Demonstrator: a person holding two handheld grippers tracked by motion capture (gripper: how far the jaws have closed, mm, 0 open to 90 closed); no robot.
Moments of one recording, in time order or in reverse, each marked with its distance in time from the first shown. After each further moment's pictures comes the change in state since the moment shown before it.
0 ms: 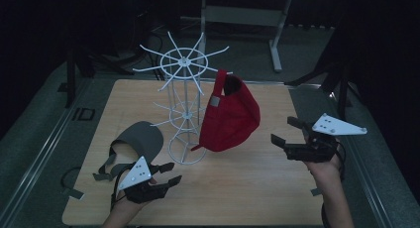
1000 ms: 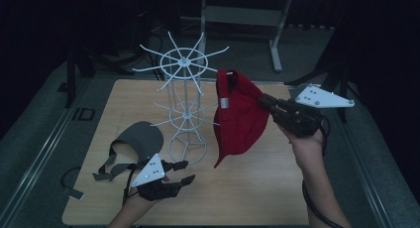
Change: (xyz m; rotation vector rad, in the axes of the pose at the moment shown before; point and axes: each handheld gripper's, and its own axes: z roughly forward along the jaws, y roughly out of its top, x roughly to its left) left arm -0.014 0.023 0.021 -0.023 -0.071 0.053; right arm 0.024 0.076 0.030 -0.109 -0.010 -0.073
